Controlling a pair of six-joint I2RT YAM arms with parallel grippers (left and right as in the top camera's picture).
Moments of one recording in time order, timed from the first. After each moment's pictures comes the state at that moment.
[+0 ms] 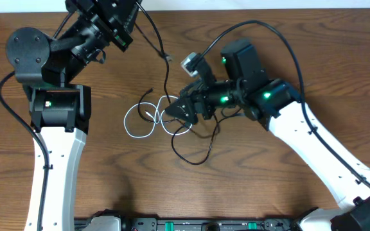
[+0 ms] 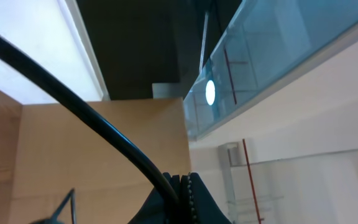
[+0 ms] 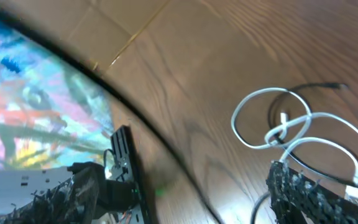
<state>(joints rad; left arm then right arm) -0.02 1.31 1.38 0.31 0.79 -1.90 0.59 1.58 1.37 -0.49 -0.82 0.18</state>
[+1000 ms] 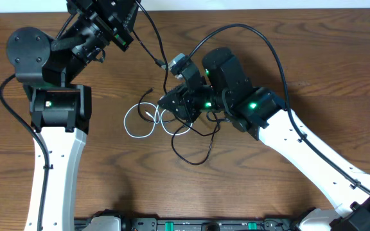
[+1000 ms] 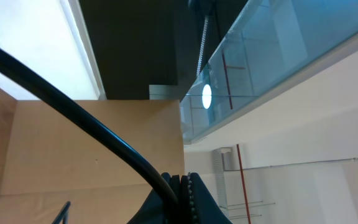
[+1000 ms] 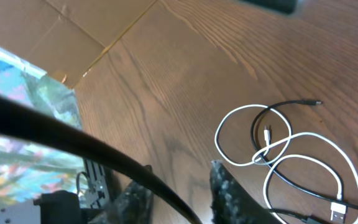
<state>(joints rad) -0.02 1.31 1.38 0.31 0.78 -1.95 0.69 1.58 1.37 -0.40 -0.58 0.26</state>
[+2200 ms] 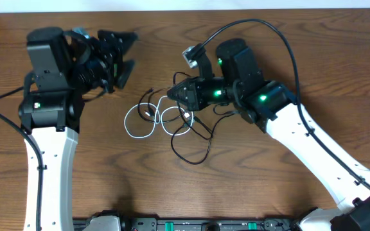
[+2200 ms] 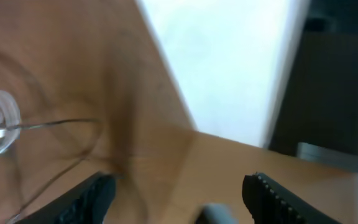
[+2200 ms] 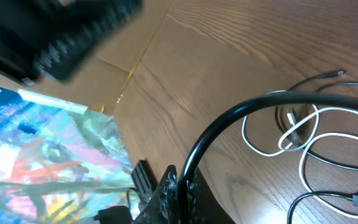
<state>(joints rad) 0.07 1.31 1.38 -0.68 0.65 -1.21 0.61 1.58 1.37 -0.38 -0.71 0.53</state>
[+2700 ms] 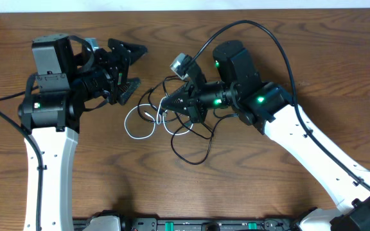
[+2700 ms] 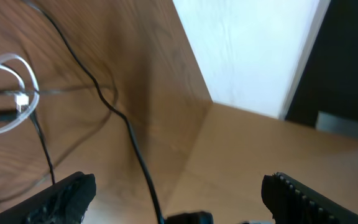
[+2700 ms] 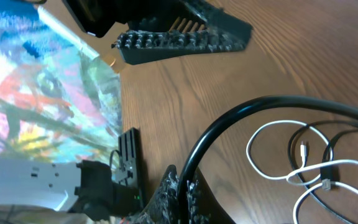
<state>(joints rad) 0.07 1.31 1.38 -0.78 0.79 -1.11 0.63 1.58 1.37 -0.39 -0.86 0.13</state>
